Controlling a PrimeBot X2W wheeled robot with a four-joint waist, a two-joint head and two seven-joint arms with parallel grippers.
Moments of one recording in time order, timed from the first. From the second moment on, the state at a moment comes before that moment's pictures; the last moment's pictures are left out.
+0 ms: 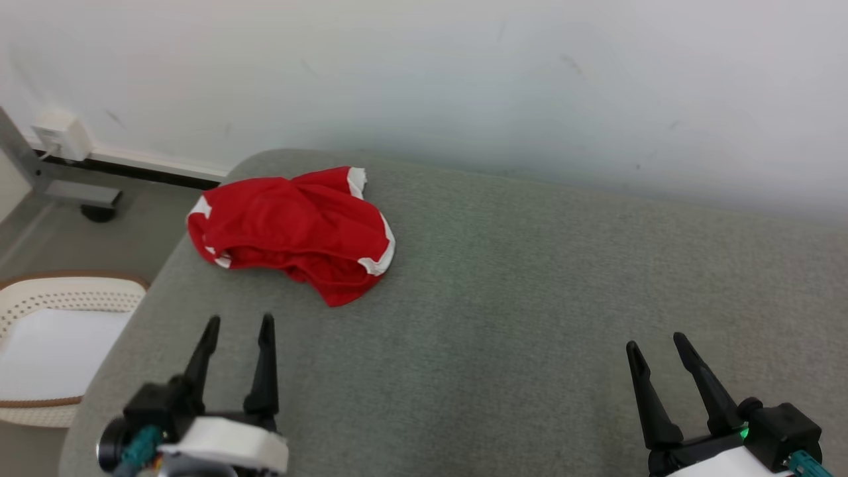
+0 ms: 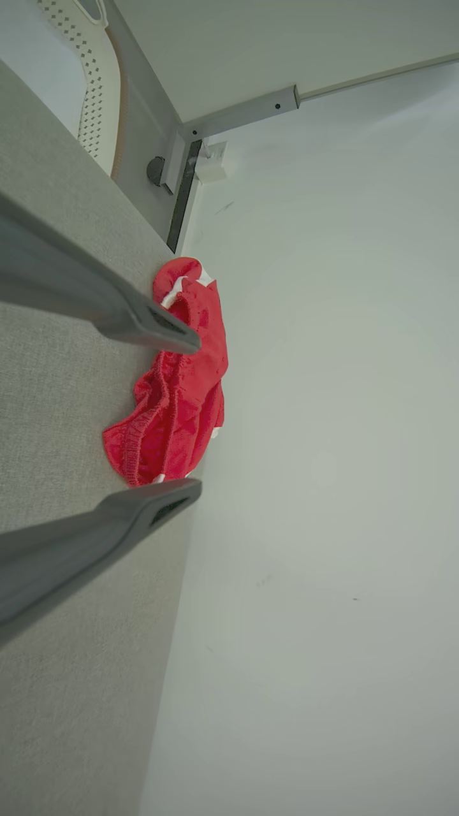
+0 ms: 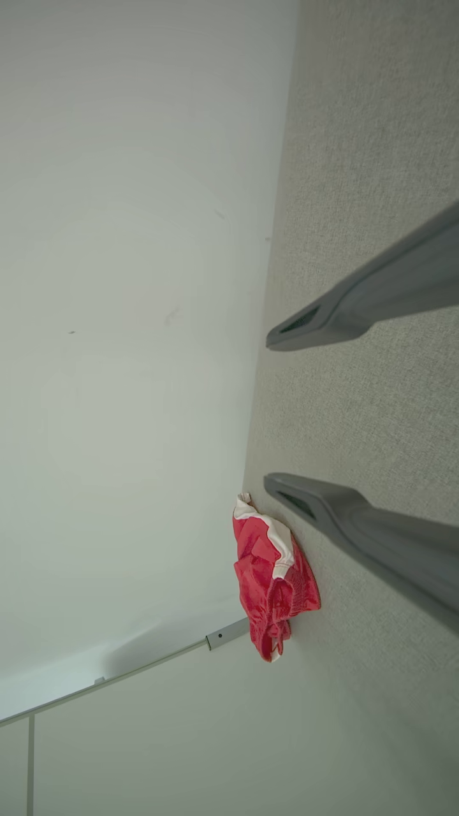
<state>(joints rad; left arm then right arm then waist) -0.12 0.06 -0.02 0.20 -0.15 -0.05 -0.26 -0.11 -0.12 0.22 0.21 0.38 0.13 -0.26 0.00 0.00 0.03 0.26</state>
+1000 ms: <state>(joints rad) -0.69 0.41 -0.08 0.79 -0.37 -0.13 0.40 -0.24 -0.08 0.21 0.19 0.39 0.13 -0.26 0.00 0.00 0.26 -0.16</state>
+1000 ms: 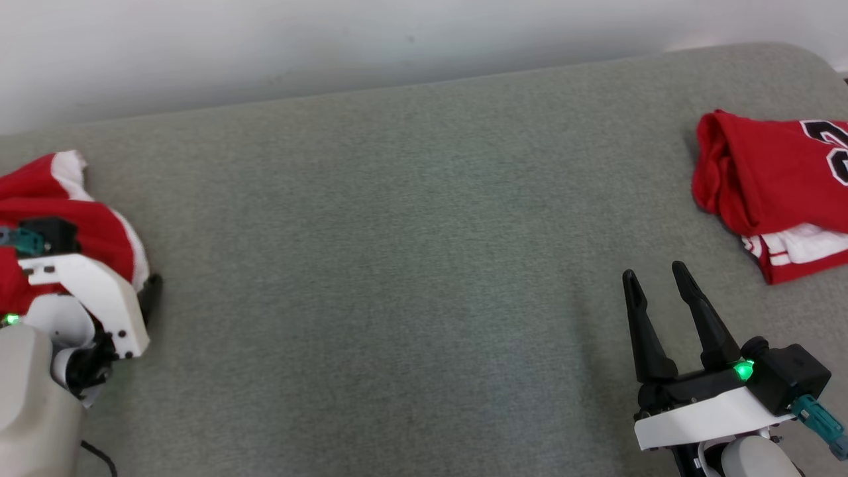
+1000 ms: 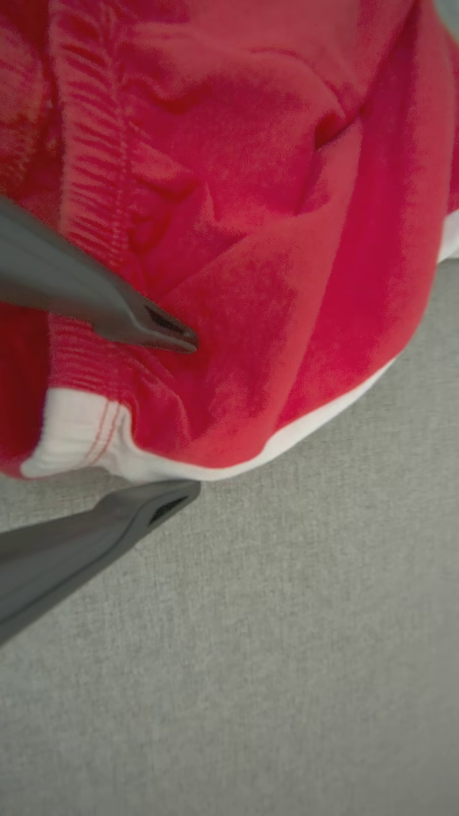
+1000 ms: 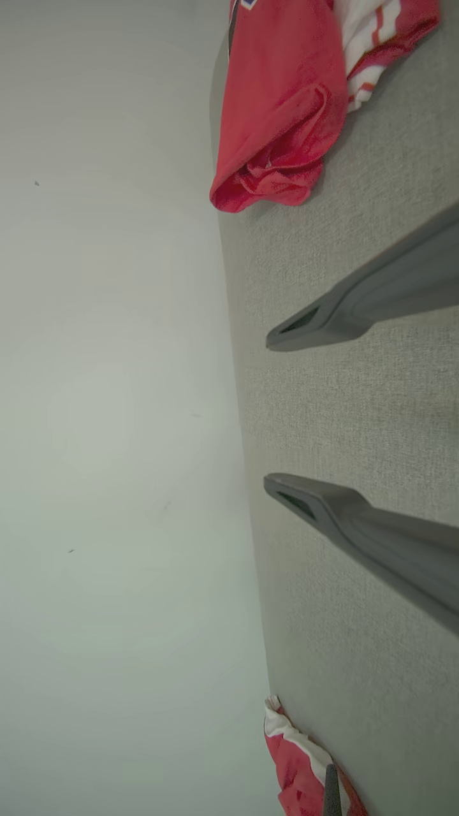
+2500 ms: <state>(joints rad) -0.92 0.44 -0.69 0.27 -0.65 -0.13 0.56 -0.16 -0.09 0.16 0.22 0.40 0.13 -0.26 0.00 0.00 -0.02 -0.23</state>
